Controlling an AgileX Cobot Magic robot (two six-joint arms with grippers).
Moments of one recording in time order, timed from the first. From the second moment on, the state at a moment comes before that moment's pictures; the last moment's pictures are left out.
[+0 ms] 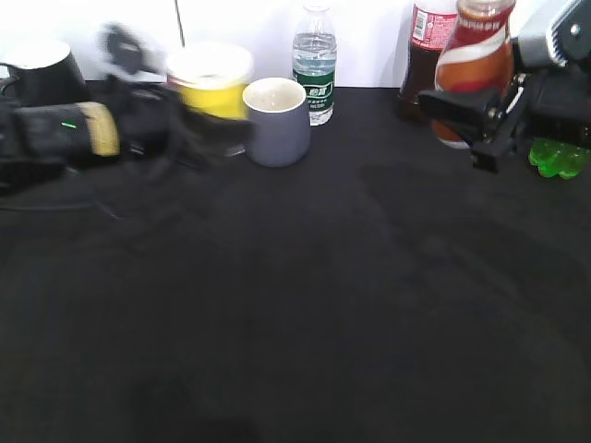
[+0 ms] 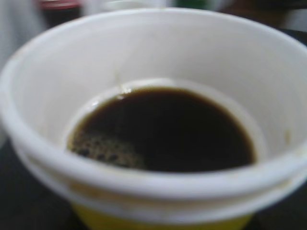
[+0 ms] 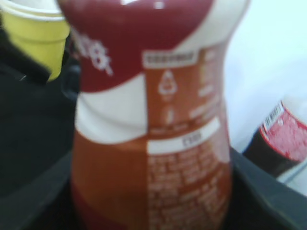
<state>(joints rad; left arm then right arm) -0.26 1.92 -0.97 0.93 -0.81 -0.56 0.16 1.46 -0.66 -0.95 -0.76 0.38</state>
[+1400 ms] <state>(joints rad) -0.11 1.92 -0.64 0.63 -0.84 -0.31 0.16 1.82 -0.66 -0.31 -0.92 0.15</state>
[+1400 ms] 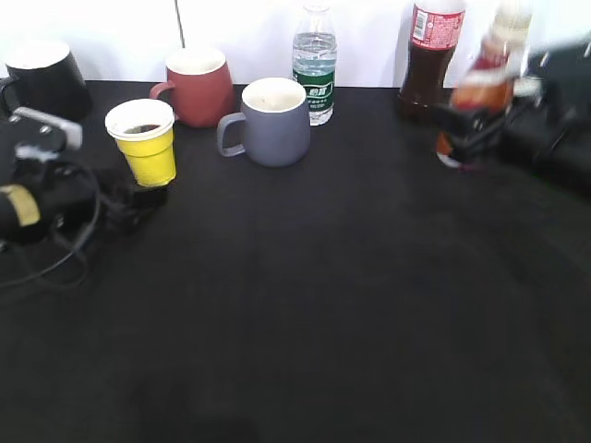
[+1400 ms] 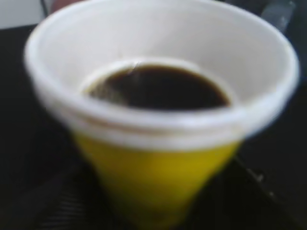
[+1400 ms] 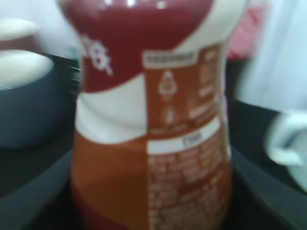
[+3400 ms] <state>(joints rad) -0.59 -0.01 -0.56 0.10 1.15 -0.08 0.16 0.01 -0.50 0.05 1.06 -0.05</state>
